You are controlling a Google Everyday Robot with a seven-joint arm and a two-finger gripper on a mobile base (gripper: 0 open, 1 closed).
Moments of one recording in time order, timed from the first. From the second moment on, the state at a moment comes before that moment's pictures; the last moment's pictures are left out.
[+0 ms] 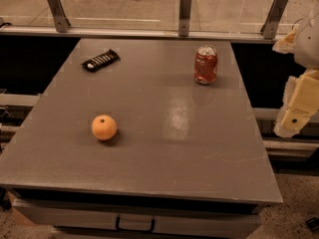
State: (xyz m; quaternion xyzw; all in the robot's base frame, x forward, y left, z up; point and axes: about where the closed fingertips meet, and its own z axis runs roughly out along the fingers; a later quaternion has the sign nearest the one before) arm 0.438 -0.216 0.978 -0.60 0.78 -0.04 0.16
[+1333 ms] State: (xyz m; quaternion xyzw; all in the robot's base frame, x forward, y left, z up) arm 0.589 -0.183 0.965 -0.60 0.73 0.01 0.34
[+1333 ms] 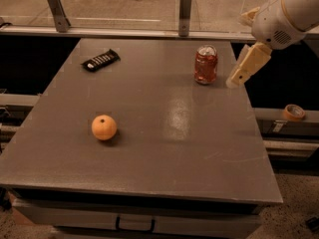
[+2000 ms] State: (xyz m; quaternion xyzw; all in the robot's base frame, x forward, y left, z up) arm 0.591 -0.178 0.959 -0.59 0.73 0.02 0.34
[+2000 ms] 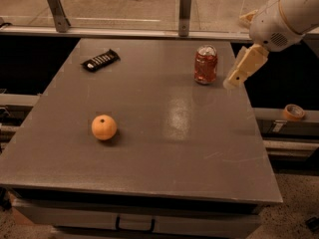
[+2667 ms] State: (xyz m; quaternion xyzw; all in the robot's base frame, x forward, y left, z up) arm 0.628 -0.154 0.919 -0.53 0.74 0.10 0.39
